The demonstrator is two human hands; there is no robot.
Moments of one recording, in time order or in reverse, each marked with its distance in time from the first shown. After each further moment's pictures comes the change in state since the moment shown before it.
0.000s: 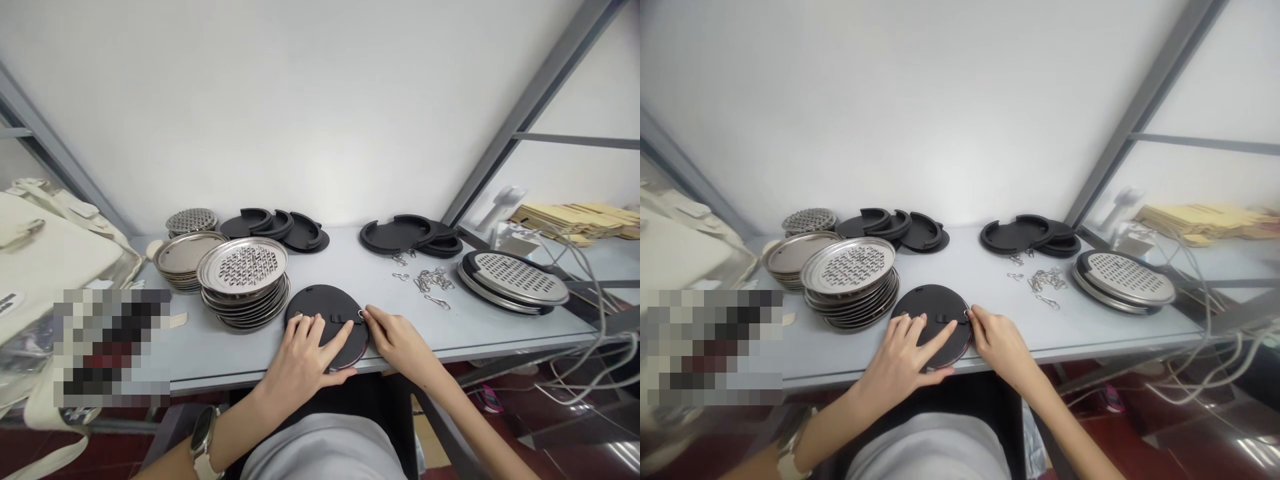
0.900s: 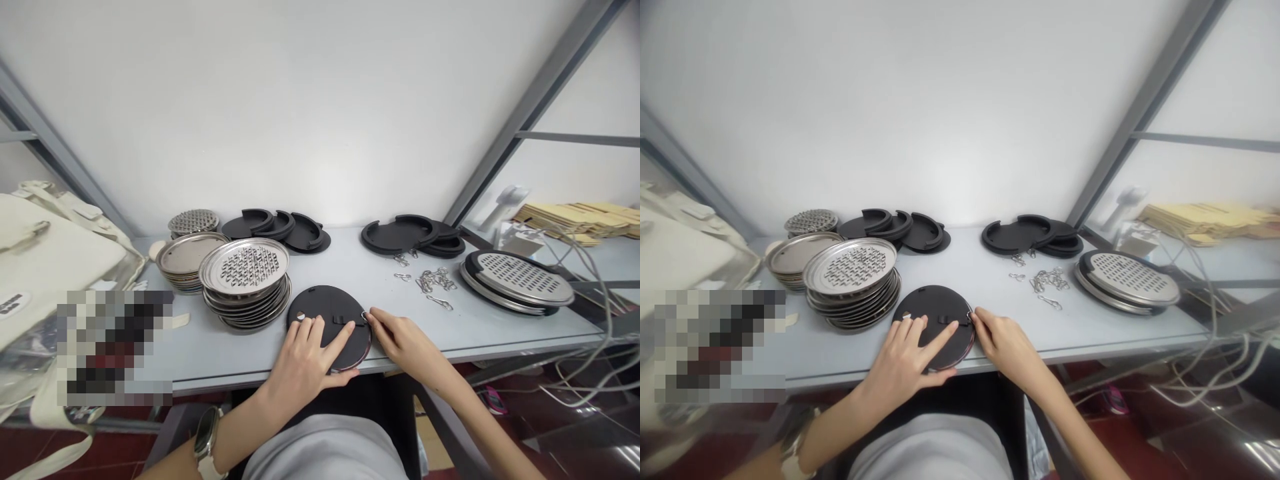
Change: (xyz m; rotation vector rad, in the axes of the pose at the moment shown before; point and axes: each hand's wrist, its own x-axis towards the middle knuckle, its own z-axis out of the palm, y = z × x) left_hand -0.002 0.003 0.005 0.044 0.049 -0.030; right_hand -0.002 0.007 -0.004 0.015 -0.024 -0.056
